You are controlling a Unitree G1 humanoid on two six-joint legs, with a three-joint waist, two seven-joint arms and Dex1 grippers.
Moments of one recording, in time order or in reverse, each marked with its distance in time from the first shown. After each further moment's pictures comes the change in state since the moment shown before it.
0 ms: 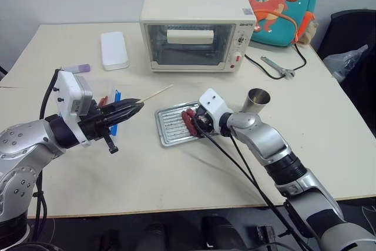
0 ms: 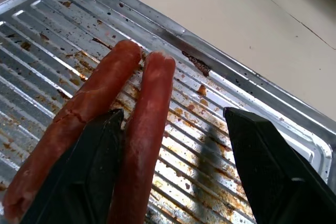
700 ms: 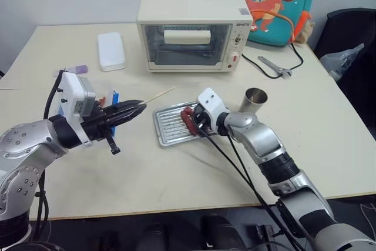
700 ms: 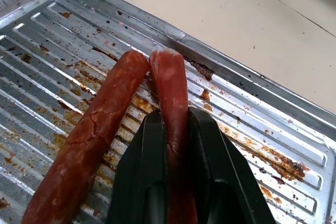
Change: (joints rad) left arm -0.003 0.000 -0.025 0.016 0.004 -0.025 -0.022; right arm 0.003 0.065 -0.060 0.042 -0.041 -0.014 0.059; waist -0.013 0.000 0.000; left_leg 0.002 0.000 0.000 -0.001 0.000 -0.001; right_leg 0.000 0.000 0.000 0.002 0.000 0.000
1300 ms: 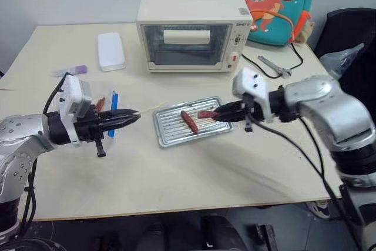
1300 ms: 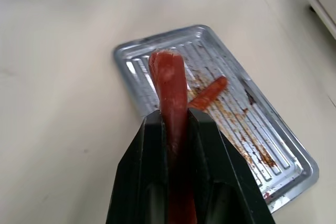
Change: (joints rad) left arm -0.042 0.147 -0.085 0.181 0.061 -0.055 -0.313; right arm -0.108 -0.557 -0.116 -0.366 0.303 0.059 0.770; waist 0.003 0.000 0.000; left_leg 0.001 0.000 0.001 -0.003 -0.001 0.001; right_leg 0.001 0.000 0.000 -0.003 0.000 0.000
